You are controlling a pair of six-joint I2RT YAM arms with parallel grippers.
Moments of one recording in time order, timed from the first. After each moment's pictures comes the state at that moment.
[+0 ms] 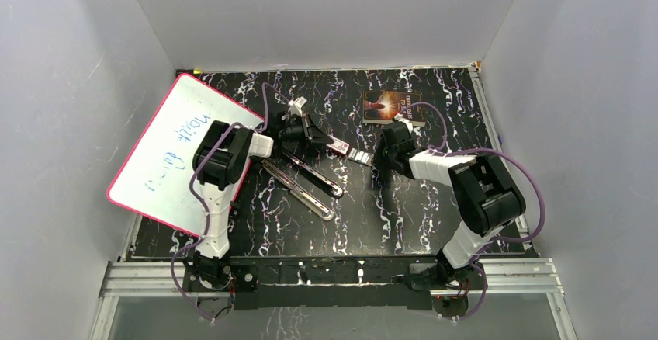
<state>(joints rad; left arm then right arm) -0.34 2.24 1.19 0.62 0.90 -0.94 0.47 1.67 0.80 0.06 0.07 0.68</state>
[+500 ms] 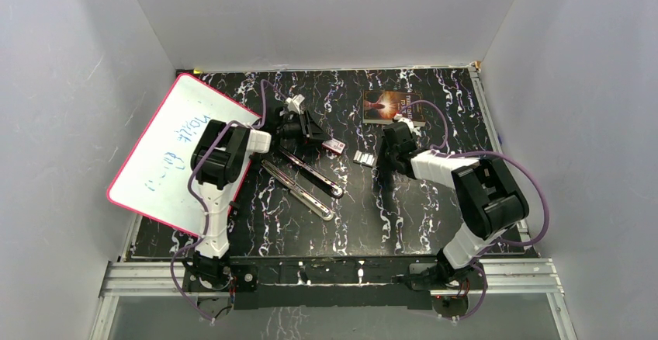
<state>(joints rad) -0.31 2.24 1.23 0.53 0.90 -0.87 0.46 1.64 0.80 0.00 0.11 0.59</state>
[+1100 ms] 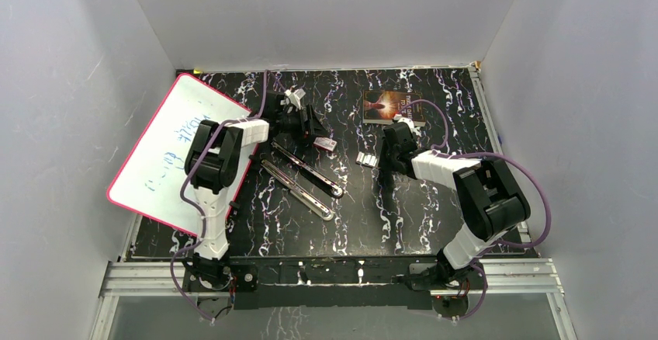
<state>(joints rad) -0.31 2.16 1.35 0.11 0.77 -0.59 0.46 1.62 0.80 -0.04 0.14 0.54</state>
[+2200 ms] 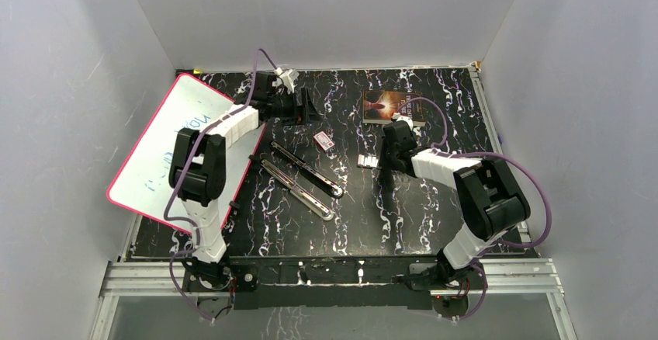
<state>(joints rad) -0.29 2.00 1.47 -0.20 0.61 -0.38 0.46 1.62 0.81 -0.07 0.15 0.50</state>
